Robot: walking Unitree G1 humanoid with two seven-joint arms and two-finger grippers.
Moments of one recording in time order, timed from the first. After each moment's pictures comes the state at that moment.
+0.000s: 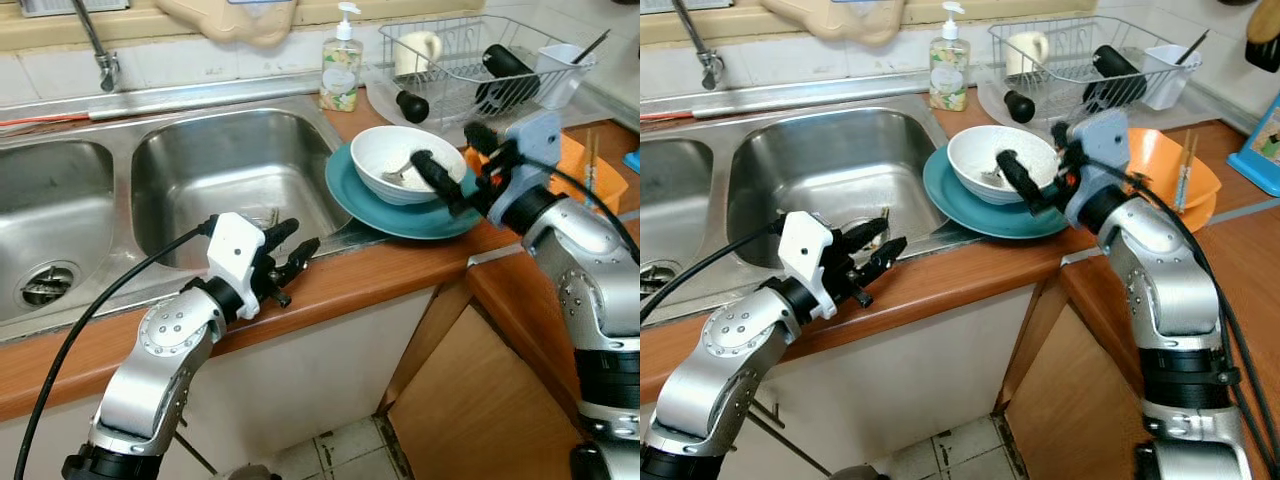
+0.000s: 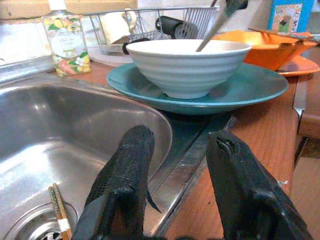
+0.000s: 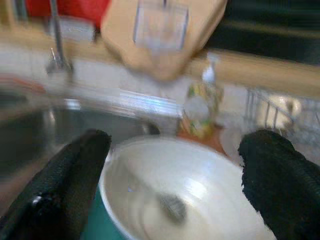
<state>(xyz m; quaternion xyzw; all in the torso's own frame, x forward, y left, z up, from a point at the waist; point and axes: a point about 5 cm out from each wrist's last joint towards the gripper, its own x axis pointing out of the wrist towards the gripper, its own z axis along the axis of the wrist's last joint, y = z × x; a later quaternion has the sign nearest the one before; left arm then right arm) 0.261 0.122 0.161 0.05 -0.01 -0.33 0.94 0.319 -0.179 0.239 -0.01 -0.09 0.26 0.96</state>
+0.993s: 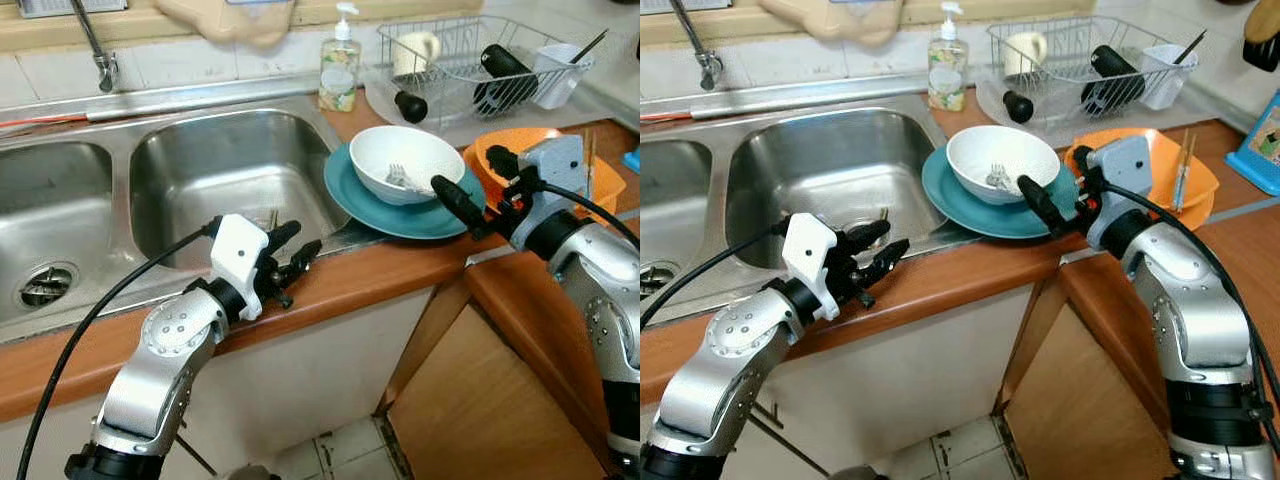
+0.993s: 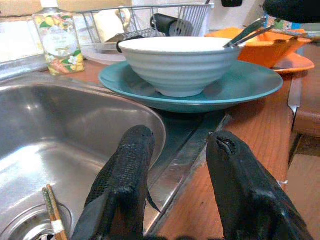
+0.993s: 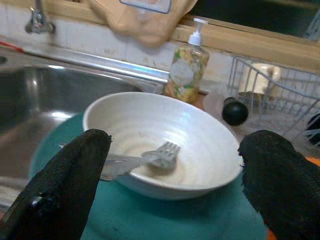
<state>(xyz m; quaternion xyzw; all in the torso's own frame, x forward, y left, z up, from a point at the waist) 0.261 0.119 0.158 0.05 -0.01 -0.33 0.94 0.301 -0.198 0.214 -0.07 -0.02 0.24 0.97</state>
